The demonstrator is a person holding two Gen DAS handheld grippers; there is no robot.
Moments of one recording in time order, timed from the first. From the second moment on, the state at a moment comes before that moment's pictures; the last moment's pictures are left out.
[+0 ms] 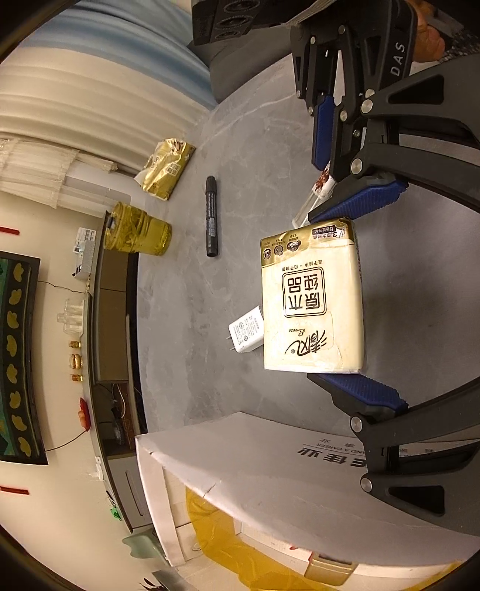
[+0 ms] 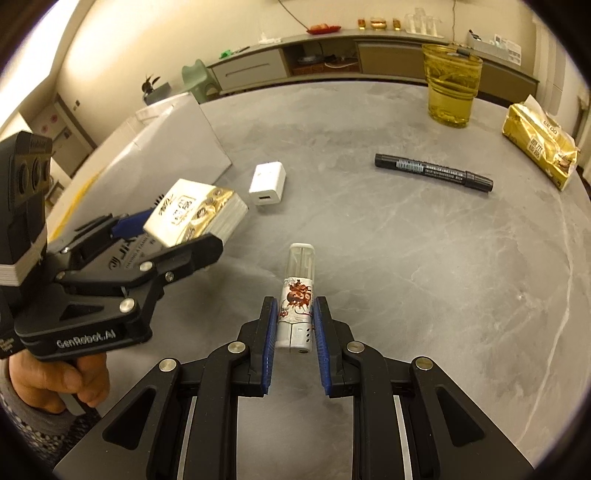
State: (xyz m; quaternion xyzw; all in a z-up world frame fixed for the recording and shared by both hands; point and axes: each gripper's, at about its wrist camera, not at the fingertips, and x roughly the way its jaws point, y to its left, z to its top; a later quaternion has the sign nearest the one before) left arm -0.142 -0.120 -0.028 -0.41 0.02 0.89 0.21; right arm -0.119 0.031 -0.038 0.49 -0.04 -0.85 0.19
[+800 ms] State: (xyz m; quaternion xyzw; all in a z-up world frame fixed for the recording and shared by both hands) left arm -0.074 -0.156 0.023 -0.38 0.00 0.90 0.21; right arm -0.087 0.016 -0.007 0.45 -0.07 -0.87 0.20
